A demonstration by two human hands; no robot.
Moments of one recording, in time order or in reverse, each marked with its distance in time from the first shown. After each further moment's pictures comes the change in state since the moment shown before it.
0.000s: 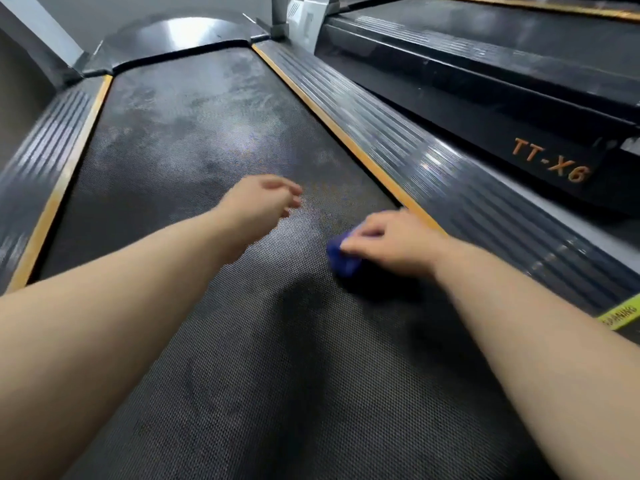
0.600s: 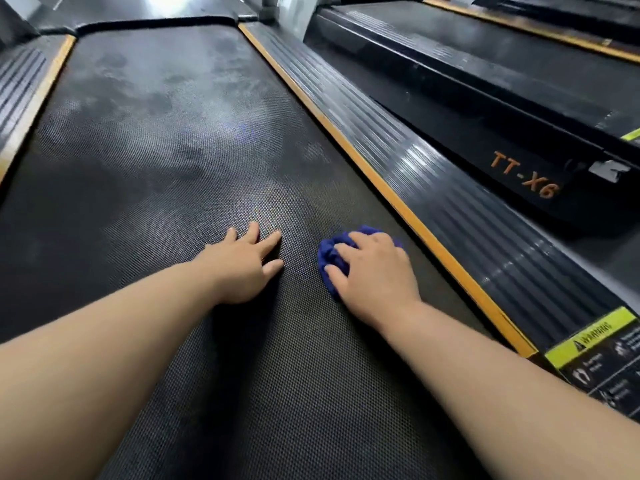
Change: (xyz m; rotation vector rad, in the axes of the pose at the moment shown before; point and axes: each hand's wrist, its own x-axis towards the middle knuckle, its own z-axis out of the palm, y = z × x) left_hand 0.013 -0.091 0.020 0.998 -0.337 0.048; right_hand -0.017 -0.009 0.055 -0.513 0.293 -0.076
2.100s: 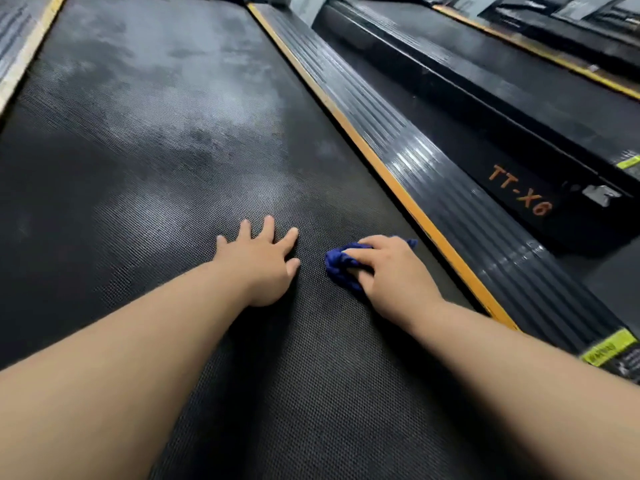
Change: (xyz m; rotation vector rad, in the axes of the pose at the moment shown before) left_hand -0.001 0.002 0.004 -0.033 0.025 -0.003; right_hand 0.014 0.008 0.007 0.259 -0.044 -0.123
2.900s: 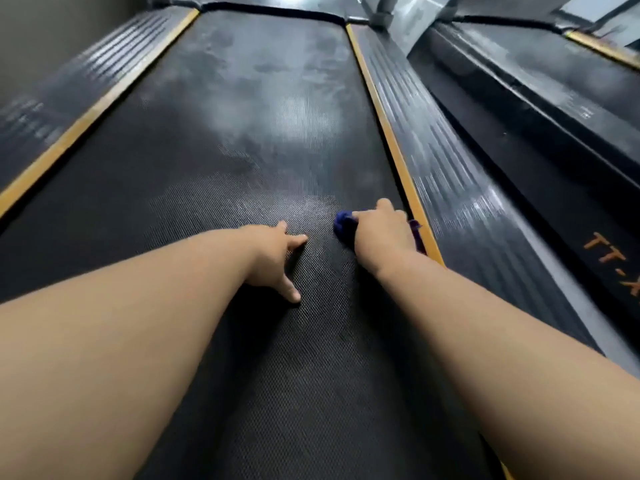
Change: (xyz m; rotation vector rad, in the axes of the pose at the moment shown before) left_hand 0.035 0.016 -0.054 -0.047 -0.222 -0.206; right_hand 0.144 0.023 -0.004 -0.242 -0.130 0.005
